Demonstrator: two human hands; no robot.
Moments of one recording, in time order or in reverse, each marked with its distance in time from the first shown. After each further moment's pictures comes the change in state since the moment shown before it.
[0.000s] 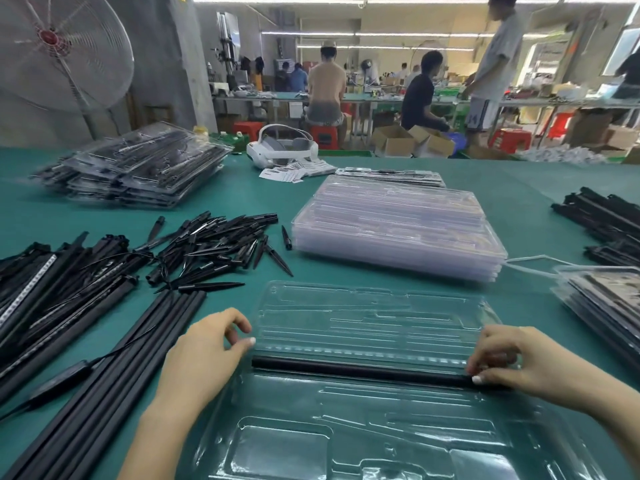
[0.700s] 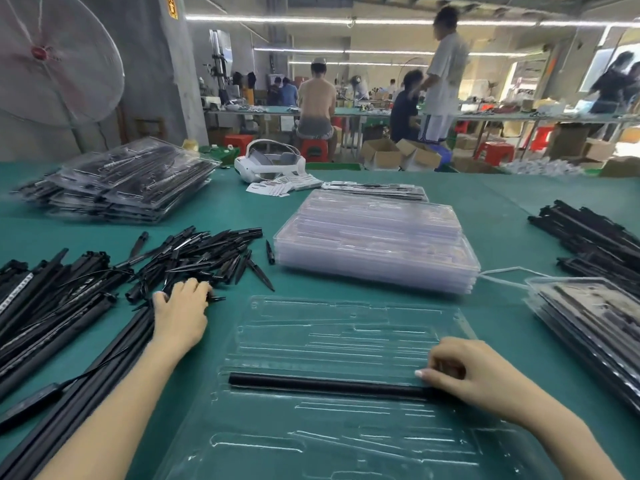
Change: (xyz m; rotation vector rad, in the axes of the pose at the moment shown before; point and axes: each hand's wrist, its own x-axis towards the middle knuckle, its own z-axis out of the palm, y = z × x) left_hand 0.107 -0.036 0.024 0.580 0.047 0.008; right_hand 0.013 -0.002 0.023 -0.171 0.066 0.033
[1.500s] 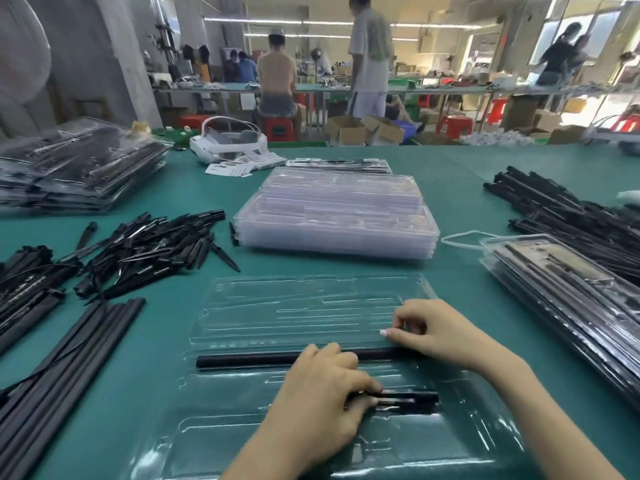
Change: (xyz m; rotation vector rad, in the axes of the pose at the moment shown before) left_hand -0.169 0.163 -0.059 -0.589 -0.016 0.935; right_hand 0.001 0.004 0.004 0.089 0.078 0.036
